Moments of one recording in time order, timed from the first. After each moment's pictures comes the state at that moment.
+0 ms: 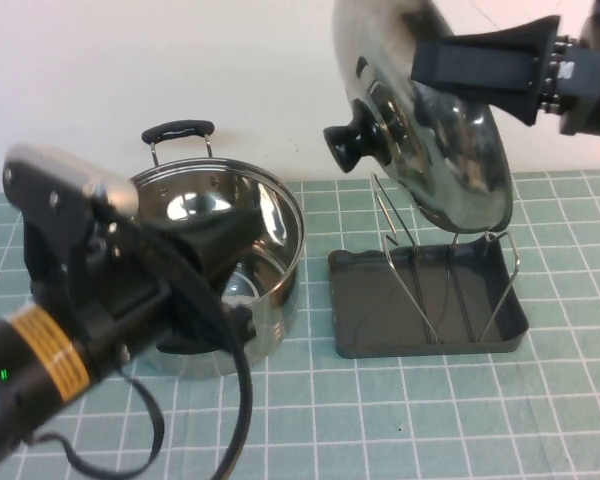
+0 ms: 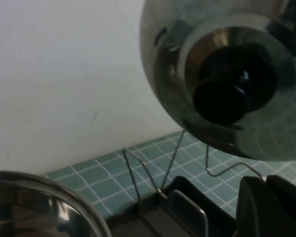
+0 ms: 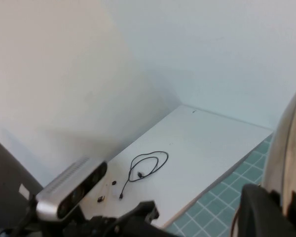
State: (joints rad) right arm 0.21 1.42 -1.14 1.68 1.02 -1.24; left arm -0.51 1.07 -0.59 0.60 -0.42 -0.80
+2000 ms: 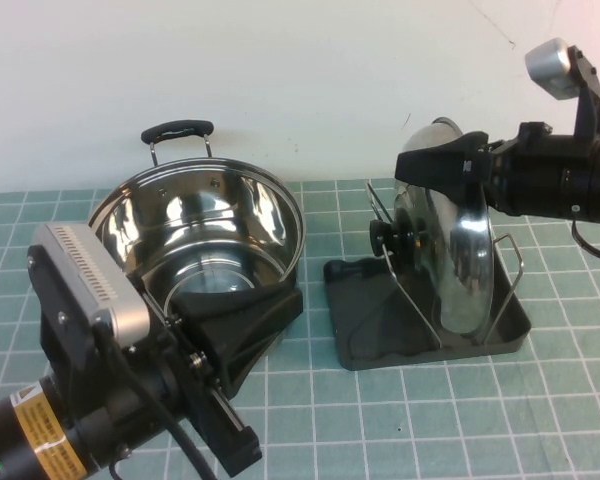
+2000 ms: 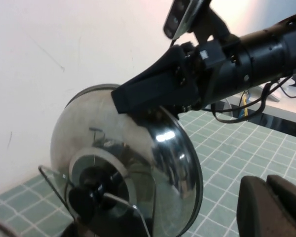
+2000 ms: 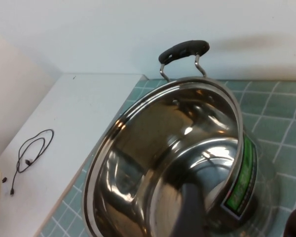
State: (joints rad) right arm 0.21 1.65 -1.04 1.71 0.77 -1.35; left arm -0.51 1.06 -0.42 0.71 -0.74 -0.73
